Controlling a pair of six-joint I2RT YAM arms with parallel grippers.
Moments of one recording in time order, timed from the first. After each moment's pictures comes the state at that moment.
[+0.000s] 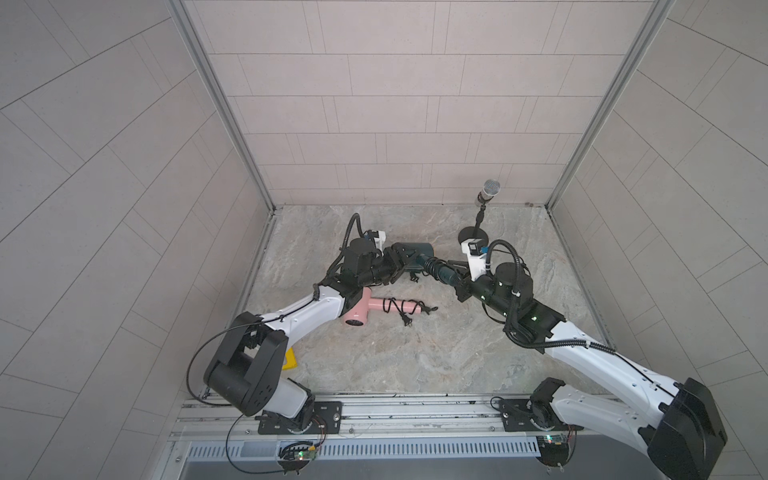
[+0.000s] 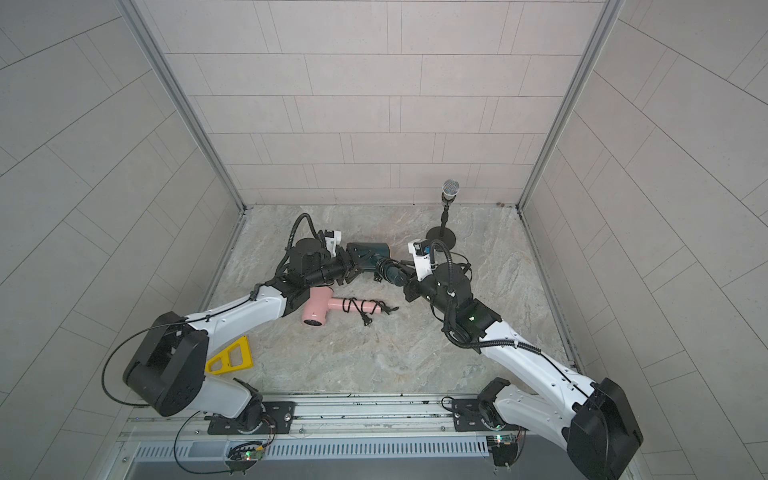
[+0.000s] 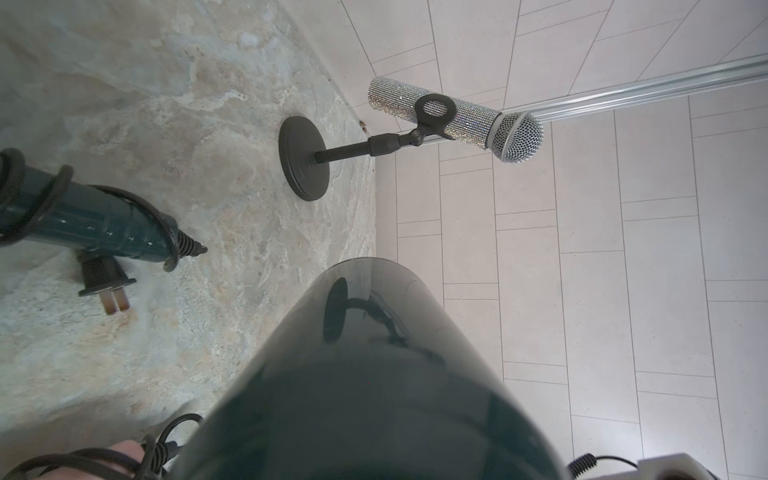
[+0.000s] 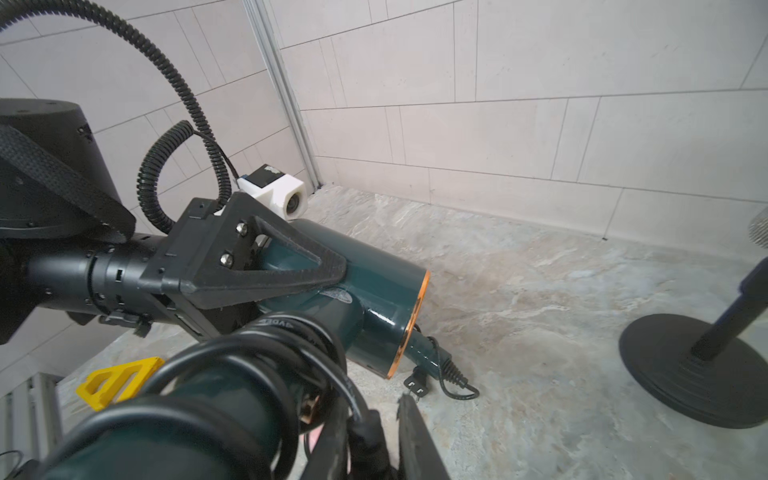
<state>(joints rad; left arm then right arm) -0.51 1.47 0.85 0.30 0.44 -1.23 0.62 1.02 0.67 0.15 0.00 0.18</state>
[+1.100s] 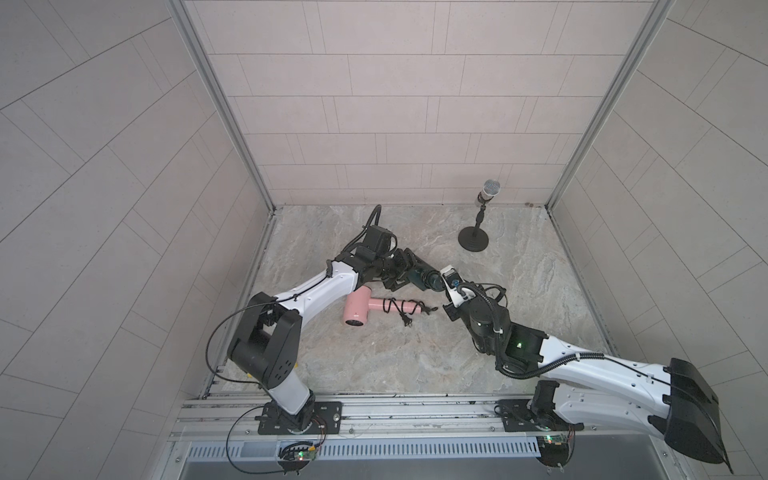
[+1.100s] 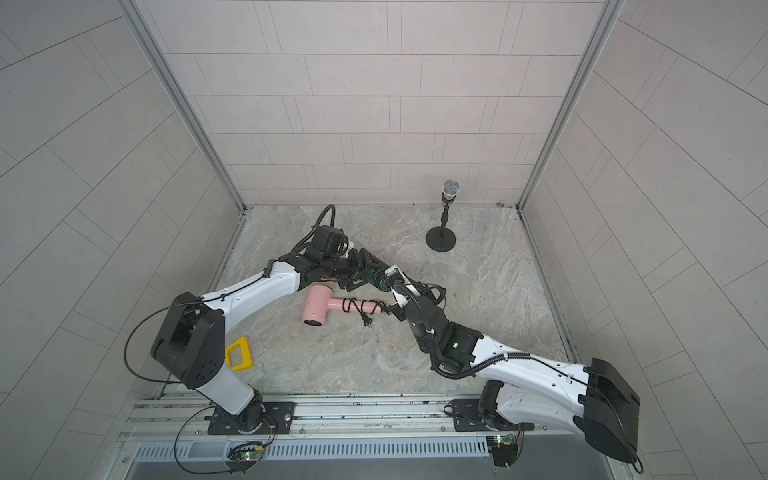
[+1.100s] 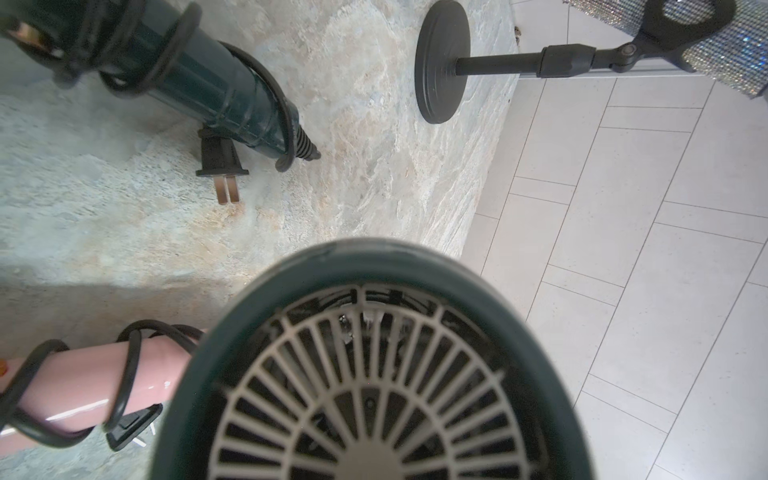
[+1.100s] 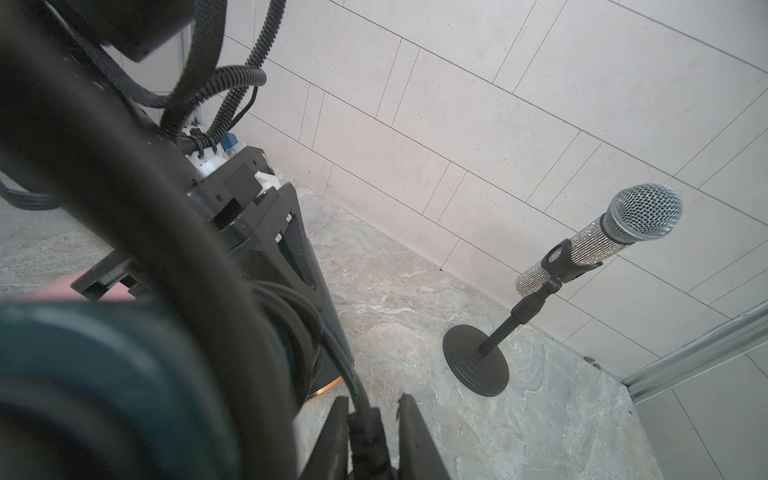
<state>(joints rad) -0.52 1.64 1.16 -0.29 0.50 -1.16 0.96 1.03 0.61 0.18 0.67 -0.16</state>
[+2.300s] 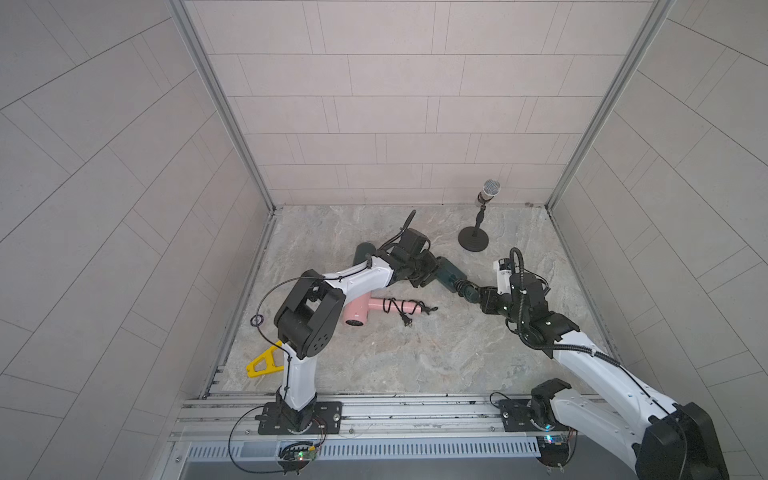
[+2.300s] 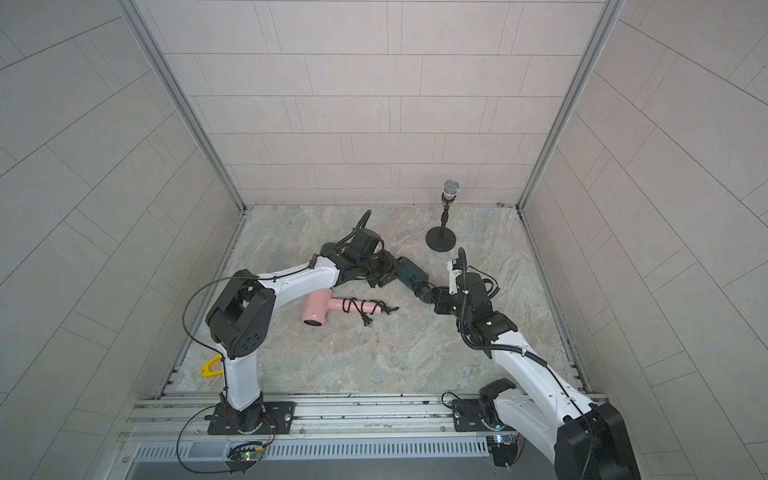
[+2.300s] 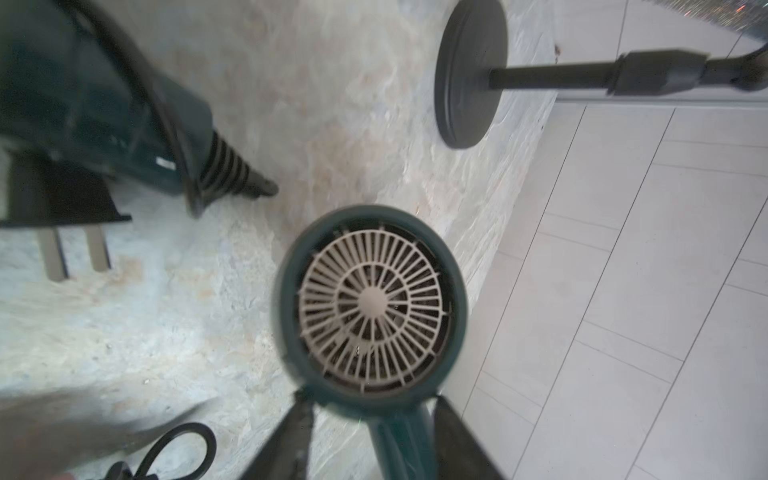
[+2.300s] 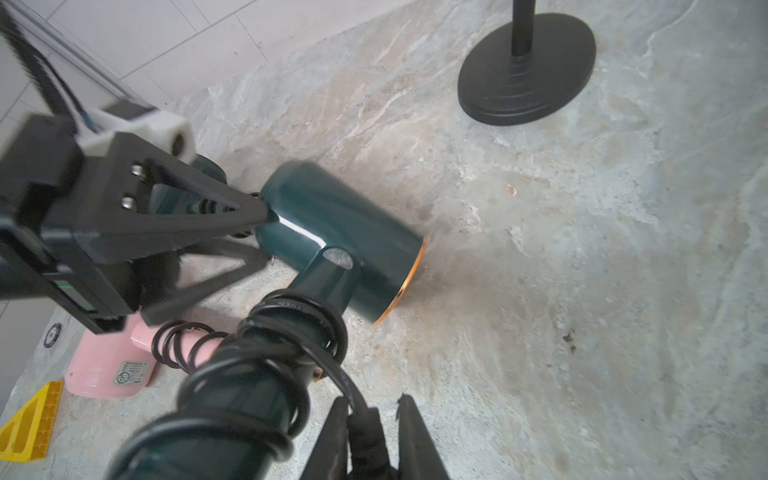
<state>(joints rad) -0.66 1.94 1.41 -0.24 0.31 -1.28 0.30 0.95 0.51 -0.18 -0.09 0.45</state>
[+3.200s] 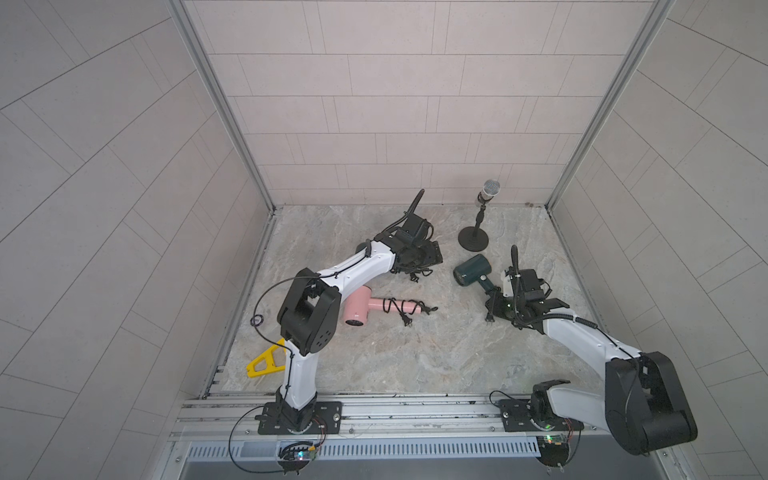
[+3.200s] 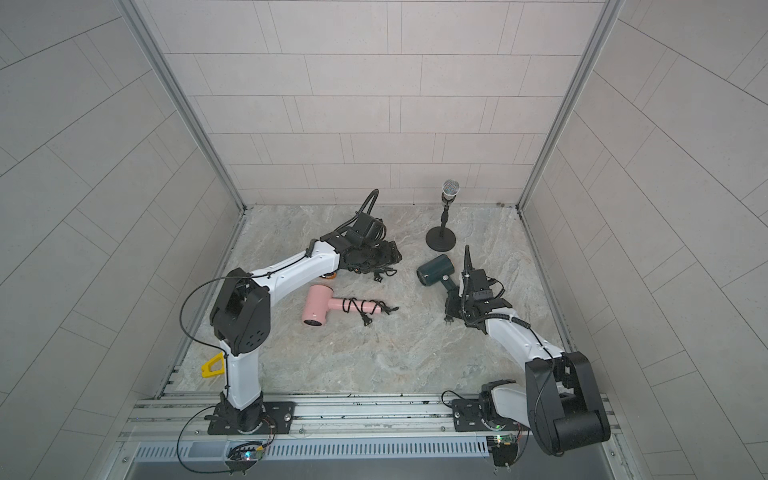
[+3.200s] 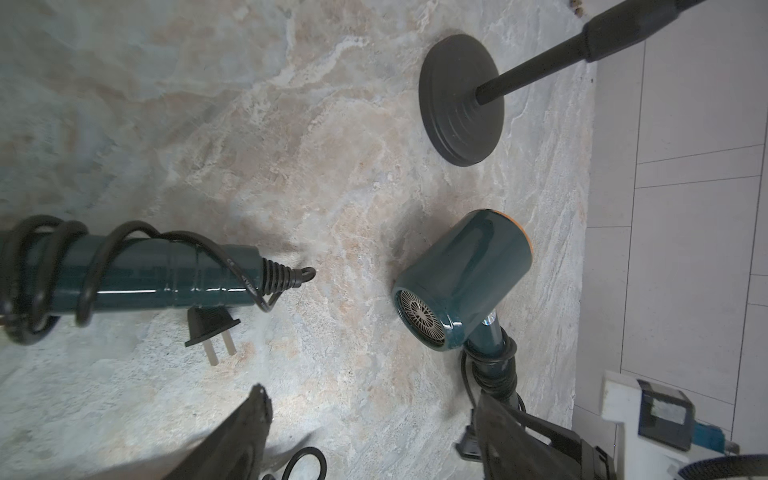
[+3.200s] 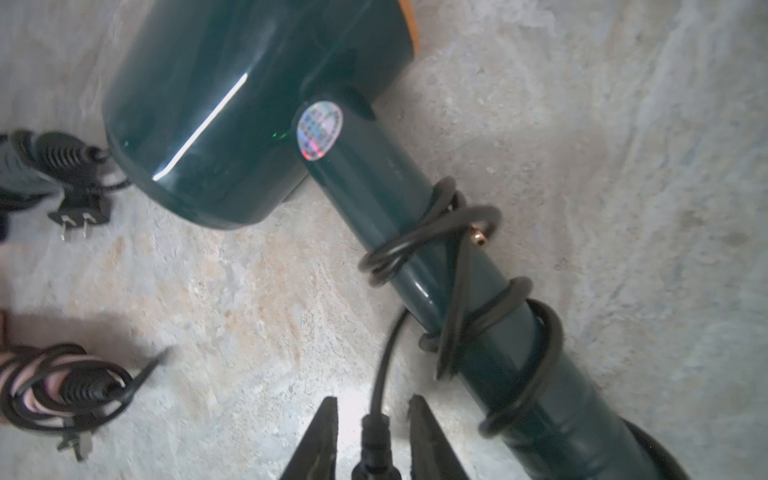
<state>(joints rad) -0.66 1.93 1.61 -0.55 0.15 -0.79 0.12 1.22 0.60 -0.37 -0.16 0.43</state>
